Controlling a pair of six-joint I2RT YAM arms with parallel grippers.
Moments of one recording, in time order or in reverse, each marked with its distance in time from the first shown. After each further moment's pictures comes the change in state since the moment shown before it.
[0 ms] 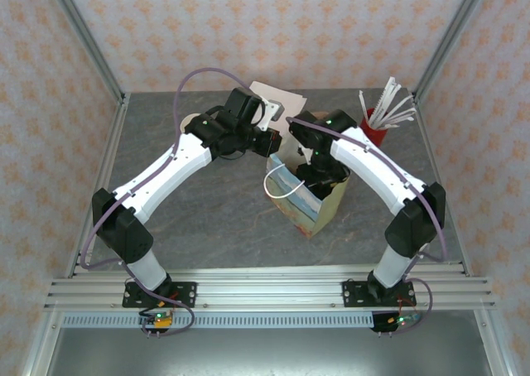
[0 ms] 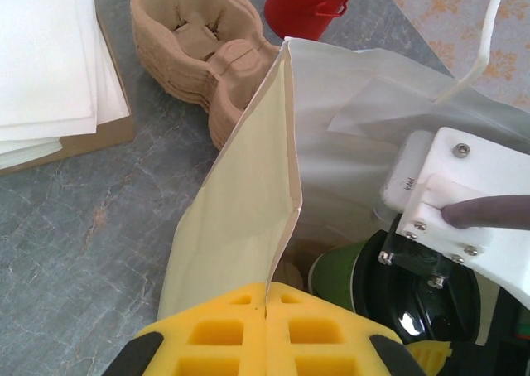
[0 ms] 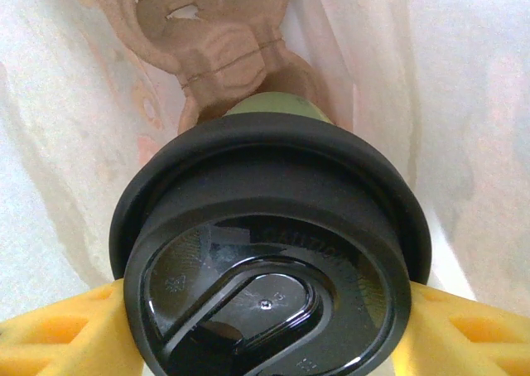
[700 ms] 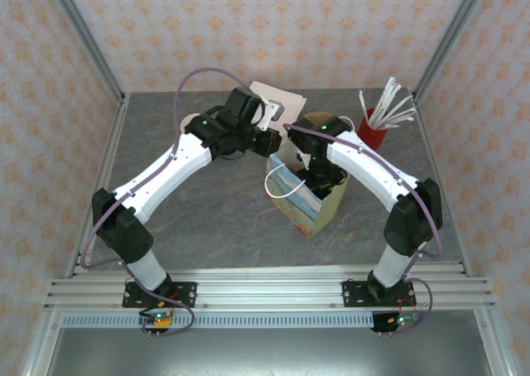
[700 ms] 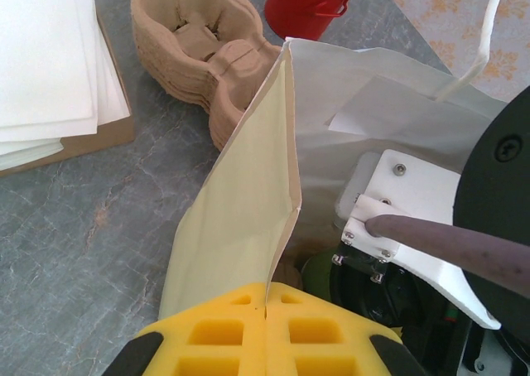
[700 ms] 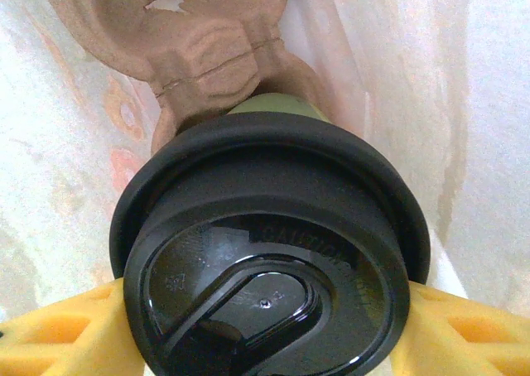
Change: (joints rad) left arm 0.000 0.000 0.000 0.000 0.000 0.004; right arm -0.007 0.013 -0.096 0.079 0.000 -0.020
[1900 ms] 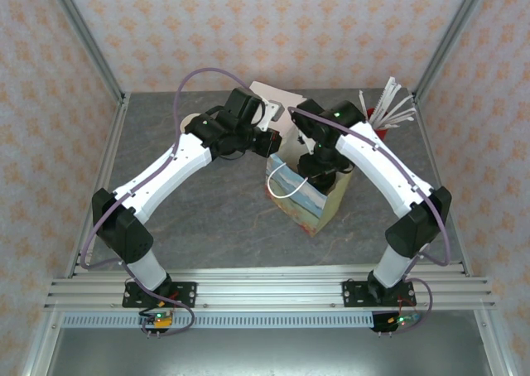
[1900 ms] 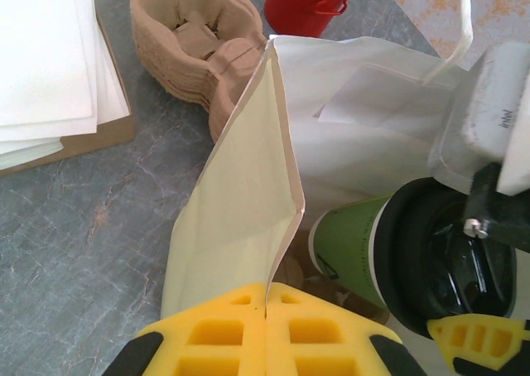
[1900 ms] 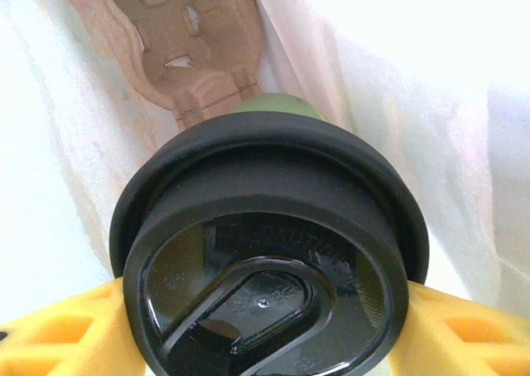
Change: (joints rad) left arm 0.000 0.000 0.000 -0.003 0.000 0.003; right arm 0.003 -0.018 0.236 -0.127 0.089 -0.075
